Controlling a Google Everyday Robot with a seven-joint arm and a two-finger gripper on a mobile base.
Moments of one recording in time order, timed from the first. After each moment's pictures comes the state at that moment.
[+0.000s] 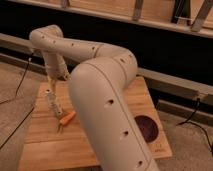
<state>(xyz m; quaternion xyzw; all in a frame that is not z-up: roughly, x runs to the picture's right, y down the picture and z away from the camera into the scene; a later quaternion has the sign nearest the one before) -0.224 0.023 0.725 -0.38 0.19 0.43 0.80</state>
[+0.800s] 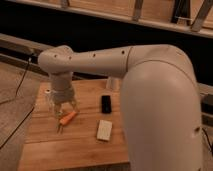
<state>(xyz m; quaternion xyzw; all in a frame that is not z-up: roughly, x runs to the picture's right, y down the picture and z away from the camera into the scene) -0.162 0.115 0.649 -0.41 0.23 0.49 0.74</state>
